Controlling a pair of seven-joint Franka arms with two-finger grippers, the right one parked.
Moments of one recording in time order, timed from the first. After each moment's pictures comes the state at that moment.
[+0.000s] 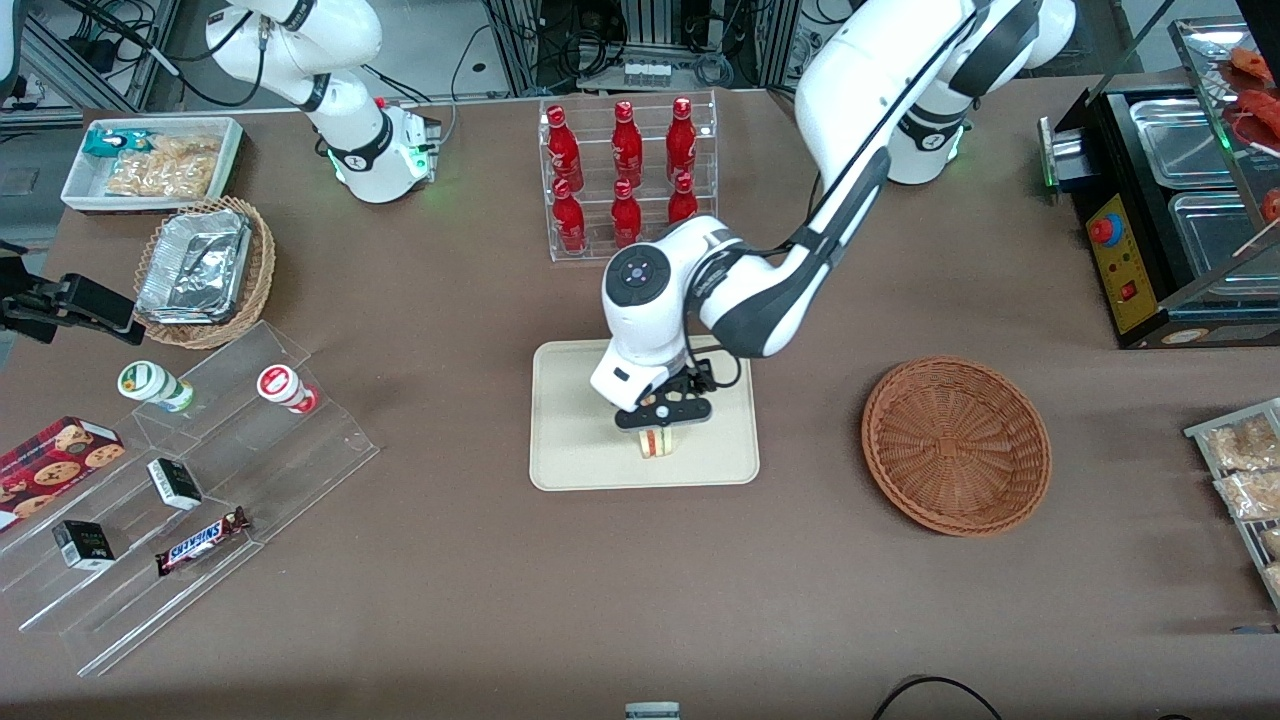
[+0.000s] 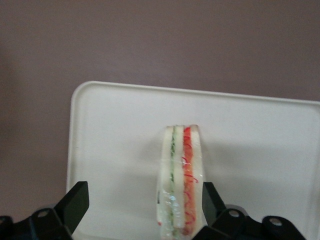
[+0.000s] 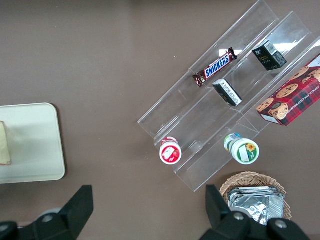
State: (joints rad) arm -0.60 0.69 -0.18 -1.33 0.27 1.98 -1.00
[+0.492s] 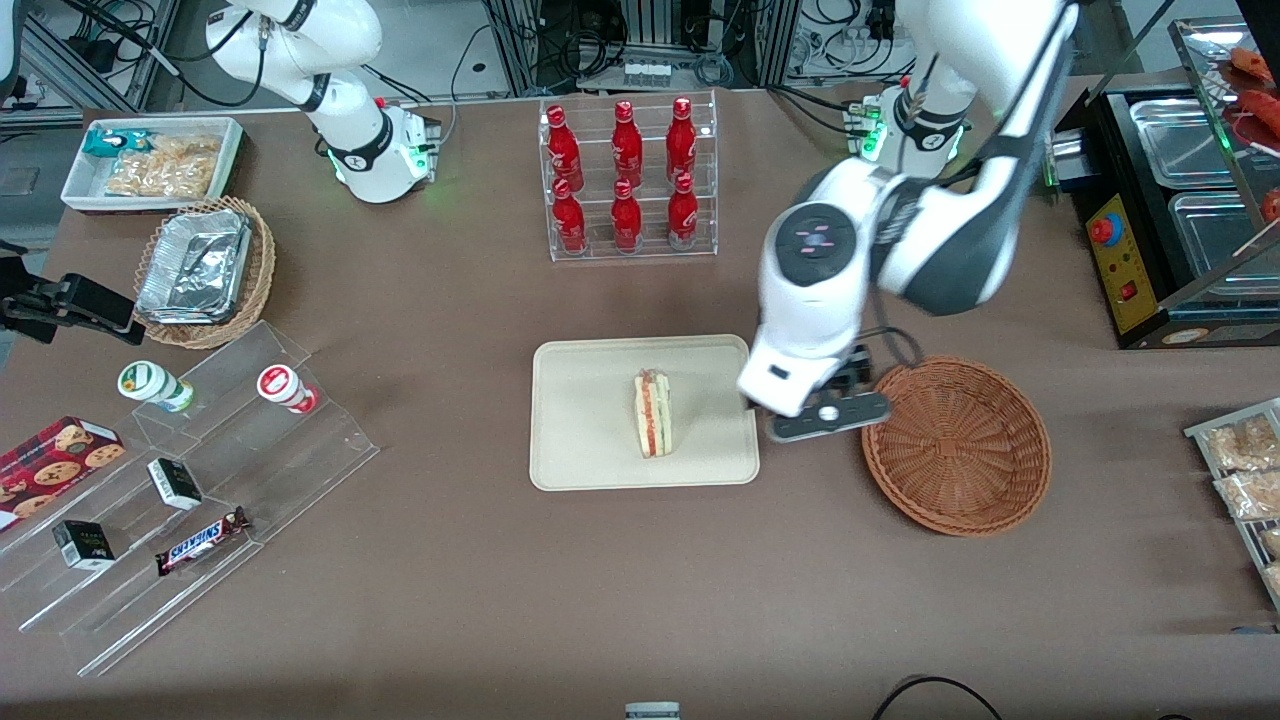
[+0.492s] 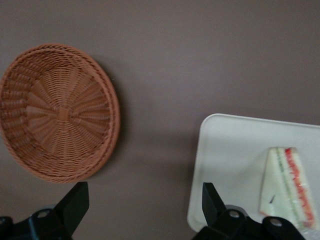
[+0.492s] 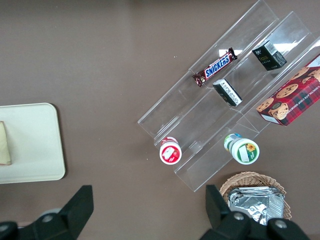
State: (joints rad) arm -0.36 0.35 -0.16 -1.53 0.21 1.80 -0.69
